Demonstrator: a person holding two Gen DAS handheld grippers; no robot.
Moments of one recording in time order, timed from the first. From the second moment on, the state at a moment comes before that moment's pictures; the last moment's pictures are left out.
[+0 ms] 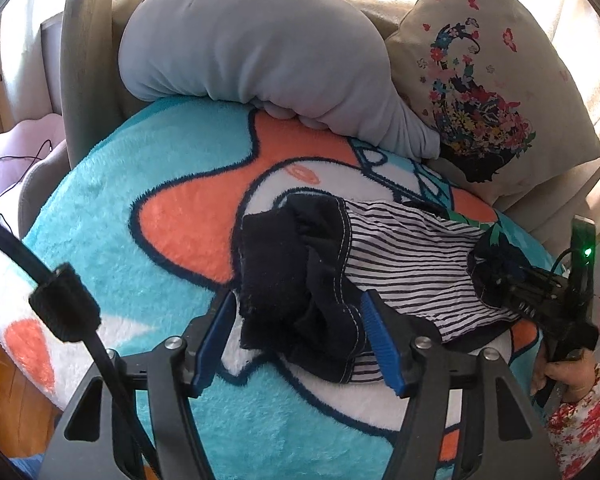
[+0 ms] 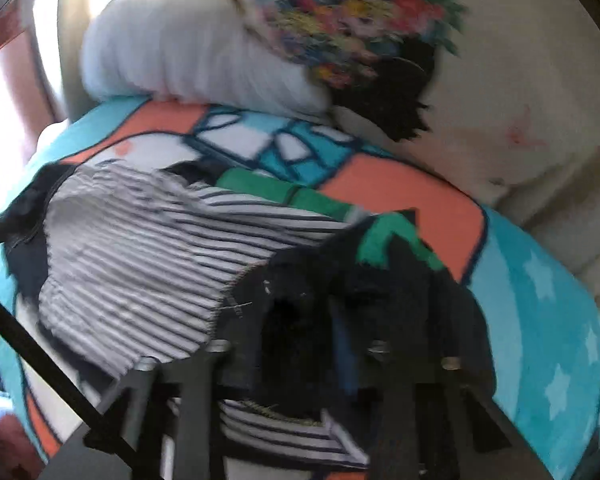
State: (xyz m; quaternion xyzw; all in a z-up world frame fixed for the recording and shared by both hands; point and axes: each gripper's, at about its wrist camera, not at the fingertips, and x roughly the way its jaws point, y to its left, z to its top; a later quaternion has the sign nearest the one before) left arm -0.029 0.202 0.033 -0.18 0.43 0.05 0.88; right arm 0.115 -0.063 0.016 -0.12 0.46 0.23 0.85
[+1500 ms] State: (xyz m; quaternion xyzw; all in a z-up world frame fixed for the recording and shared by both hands) left arm -0.046 0.185 0.040 -0.19 0.44 0.03 0.88; right arm 0.070 -0.173 0.019 -0.03 0.44 0.18 0.88
